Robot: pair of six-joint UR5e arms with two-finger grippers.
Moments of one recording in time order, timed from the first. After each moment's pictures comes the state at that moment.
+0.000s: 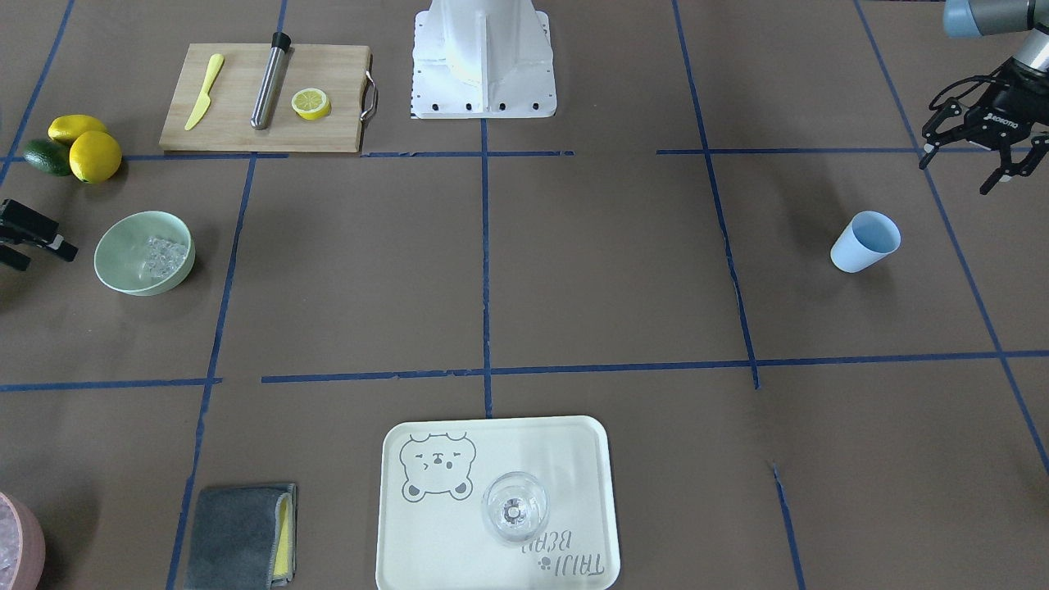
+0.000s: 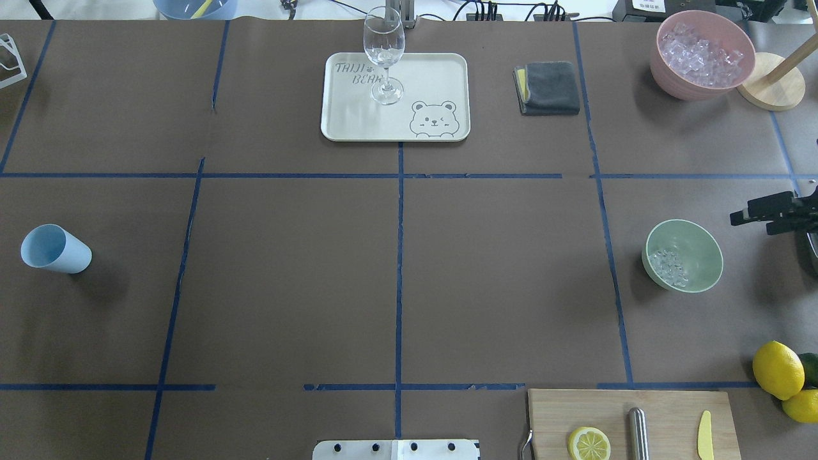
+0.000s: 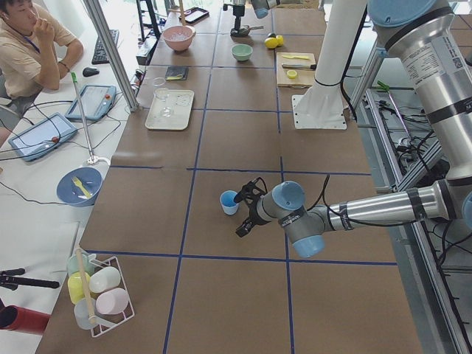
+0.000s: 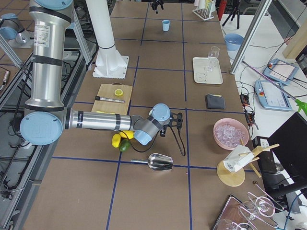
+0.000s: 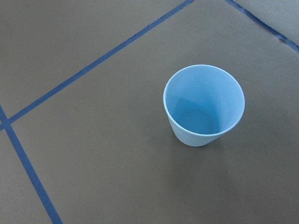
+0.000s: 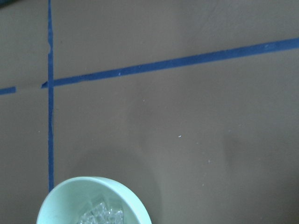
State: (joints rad) left arm -1.10 -1.13 -1.68 -2.81 -2.14 -0.30; right arm 1.19 -1.69 1.55 -0.62 2.46 0.96
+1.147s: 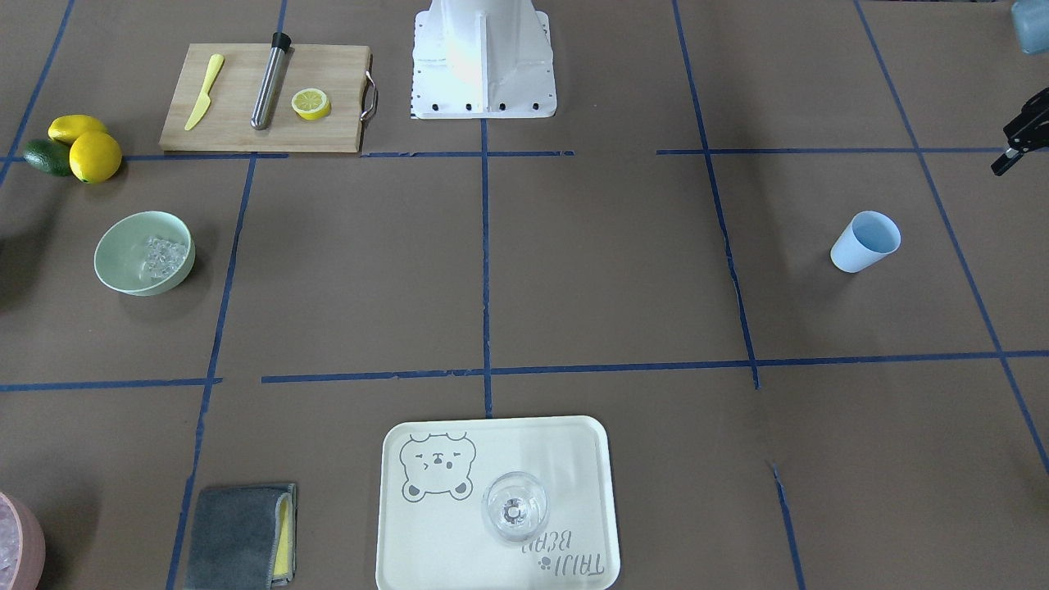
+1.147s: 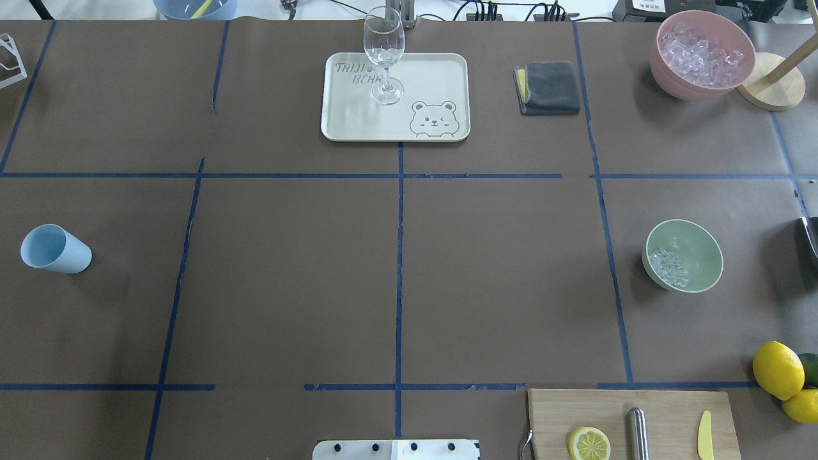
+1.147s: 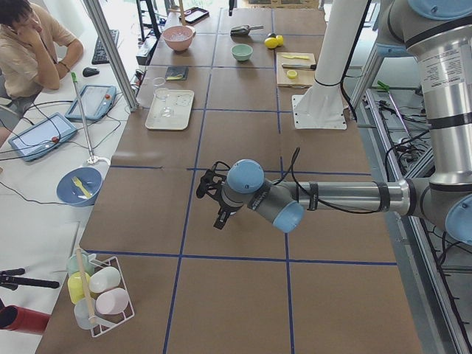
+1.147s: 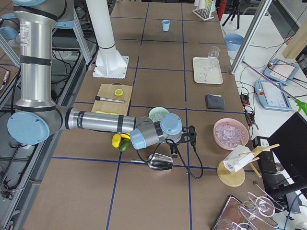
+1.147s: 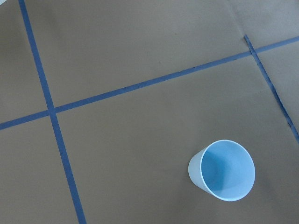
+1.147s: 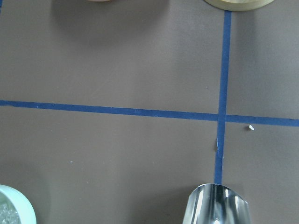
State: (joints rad) left arm -1.47 -1.36 -1.79 -2.09 -2.45 -0.13; right arm 1.49 -1.64 1.57 -1.19 2.47 0.20
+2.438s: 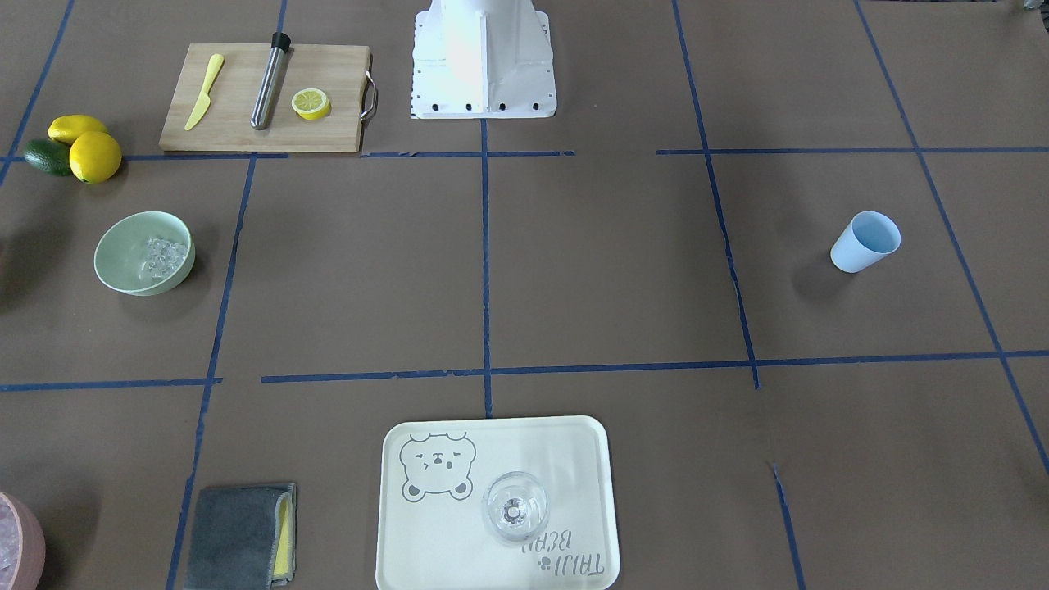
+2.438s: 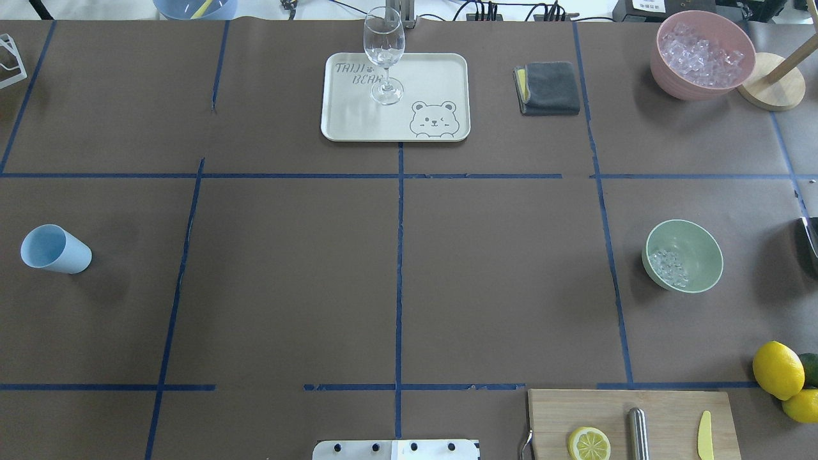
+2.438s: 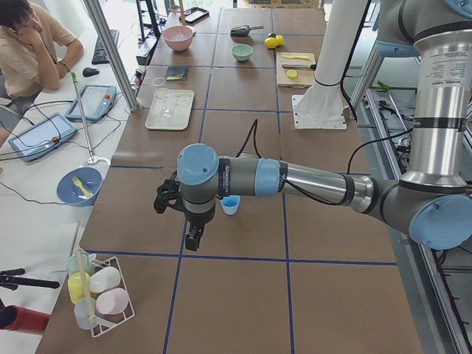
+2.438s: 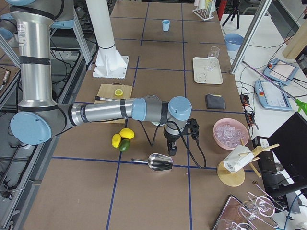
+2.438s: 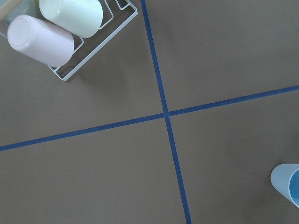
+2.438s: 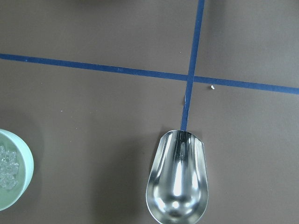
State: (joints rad) left arm -1.68 -1.55 -1.78 -1.41 -2.37 0.26; right arm 1.57 -1.60 1.77 -1.81 2.39 -0.15
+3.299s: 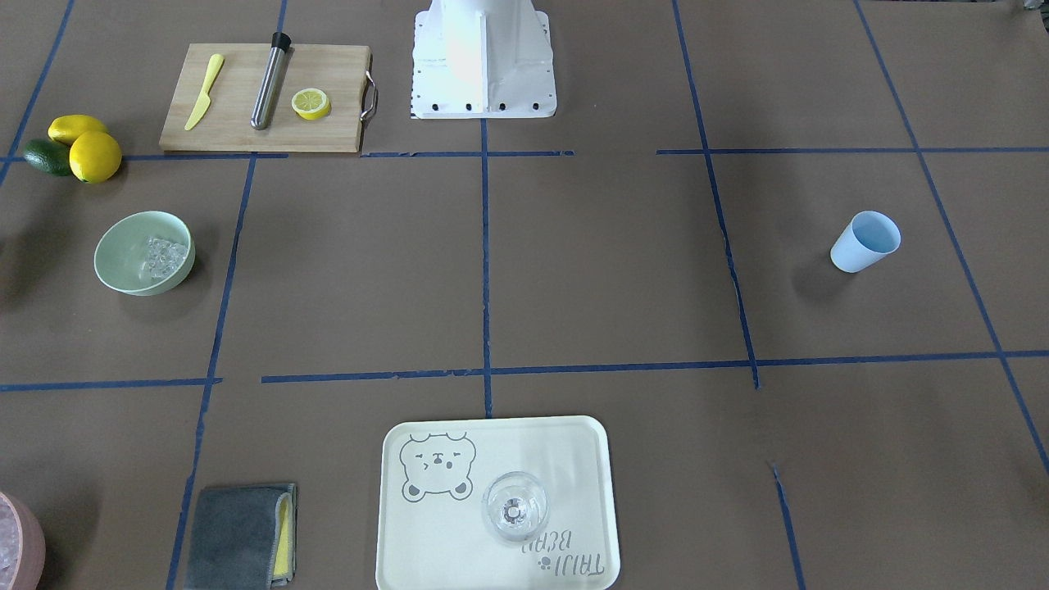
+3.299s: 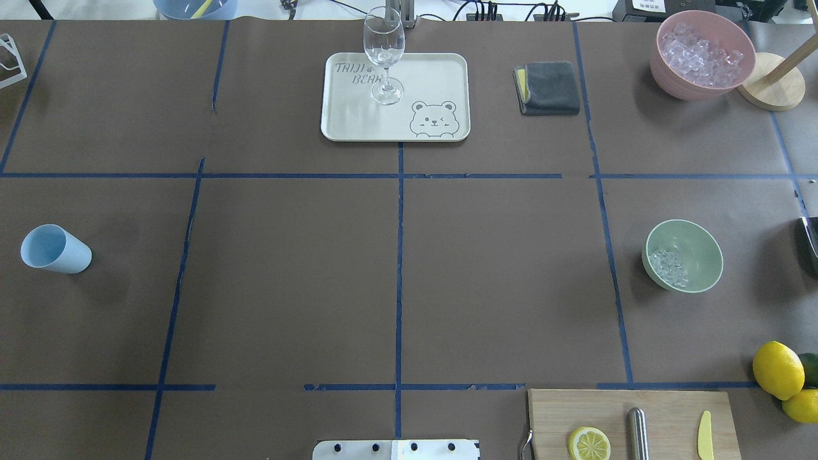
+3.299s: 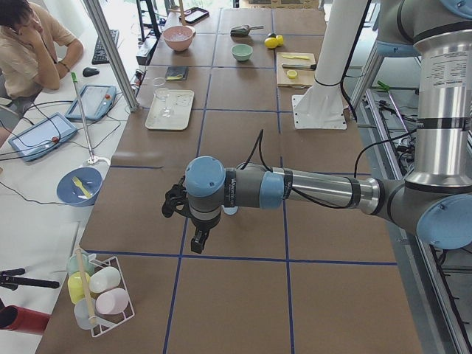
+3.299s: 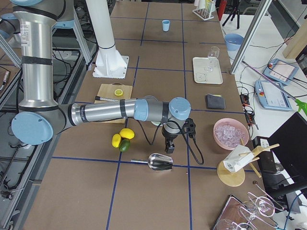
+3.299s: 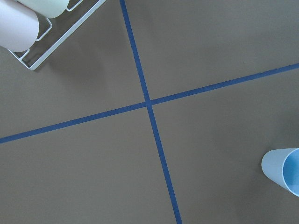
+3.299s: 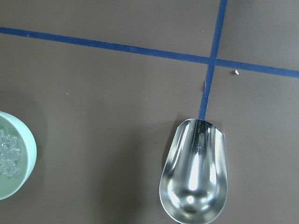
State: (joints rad) left arm -1.66 -1.51 -1.74 -1.55 -2.41 0.26; right arm 1.49 -1.61 1.77 -1.78 2.39 -0.14
